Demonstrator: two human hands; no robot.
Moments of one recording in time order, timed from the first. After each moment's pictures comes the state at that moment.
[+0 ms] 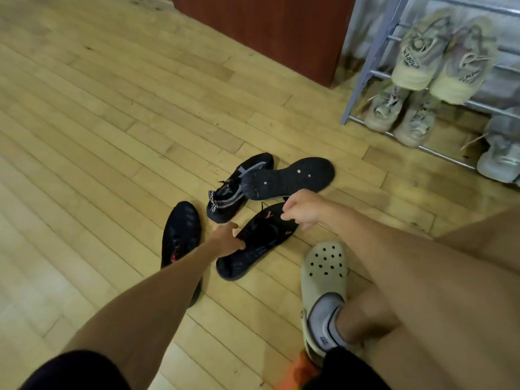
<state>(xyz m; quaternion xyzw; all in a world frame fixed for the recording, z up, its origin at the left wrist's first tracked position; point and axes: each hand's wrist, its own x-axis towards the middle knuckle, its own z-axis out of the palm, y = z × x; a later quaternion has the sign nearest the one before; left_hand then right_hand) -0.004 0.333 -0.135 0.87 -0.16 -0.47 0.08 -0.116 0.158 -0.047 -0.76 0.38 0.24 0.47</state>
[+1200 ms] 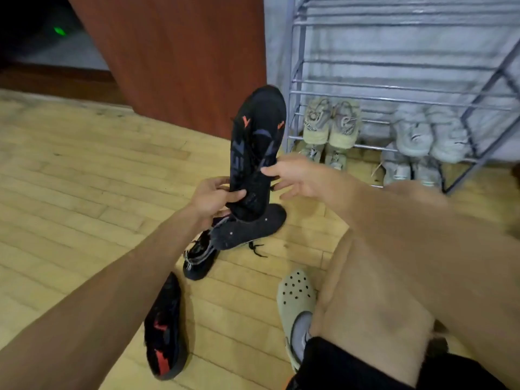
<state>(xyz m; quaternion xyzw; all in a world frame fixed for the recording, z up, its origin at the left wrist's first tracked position) -0.034 0.239 0.092 0.74 -0.21 -0.43 0.48 -0.155 0.111 0.116 -0.65 0.44 -0.02 0.62</state>
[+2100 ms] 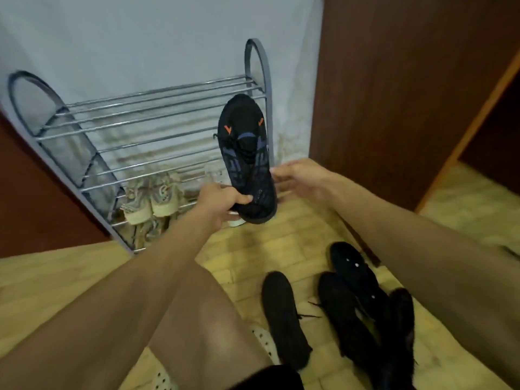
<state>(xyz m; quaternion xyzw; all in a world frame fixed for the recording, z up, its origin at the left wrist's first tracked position) -0.365 0.022 0.180 0.67 -0.41 -0.50 0.37 -0.540 -0.017 0.187 -0.48 0.52 -0.32 0.63</state>
